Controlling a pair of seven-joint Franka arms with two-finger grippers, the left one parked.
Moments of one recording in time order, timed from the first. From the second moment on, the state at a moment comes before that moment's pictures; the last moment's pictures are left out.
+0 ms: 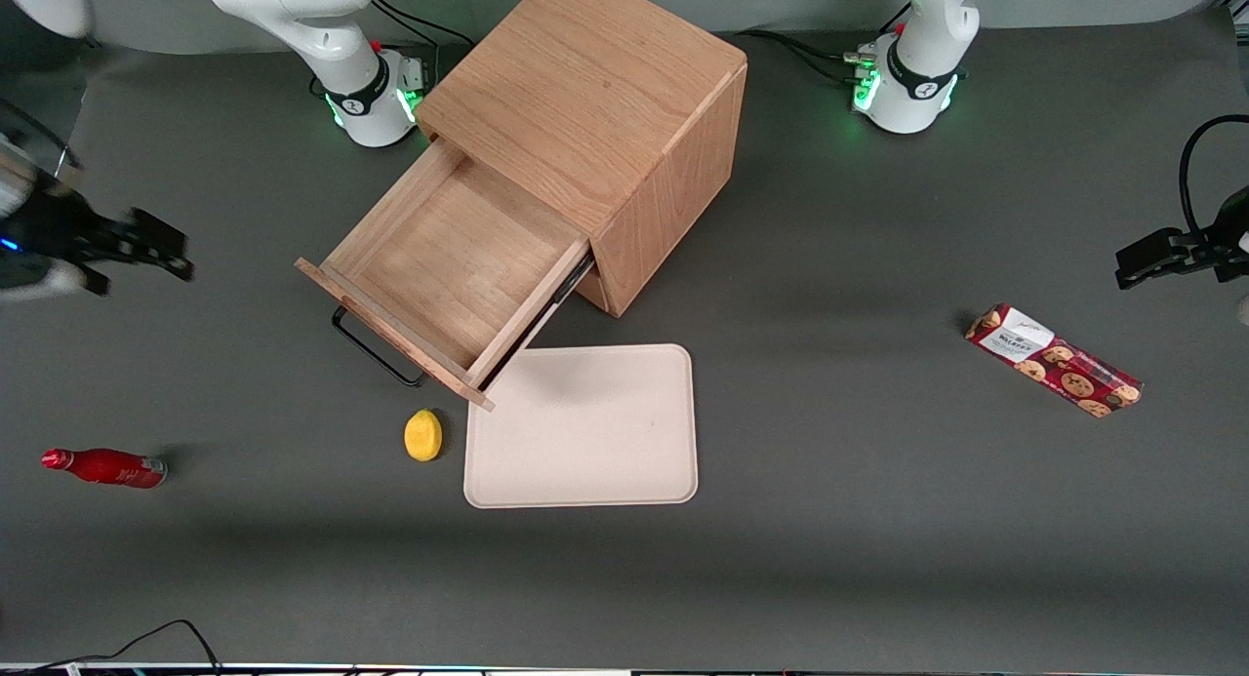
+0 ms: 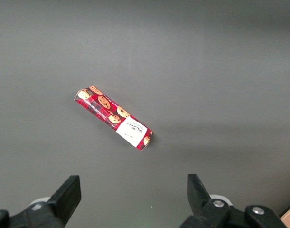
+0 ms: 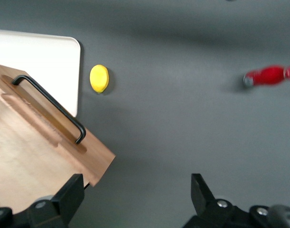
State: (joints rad) arm 0.00 -0.06 -0.06 -1.66 0.05 1.63 -0.12
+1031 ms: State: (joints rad) arm 0.07 -0.10 -0.13 -1.71 0.02 1.65 0.06
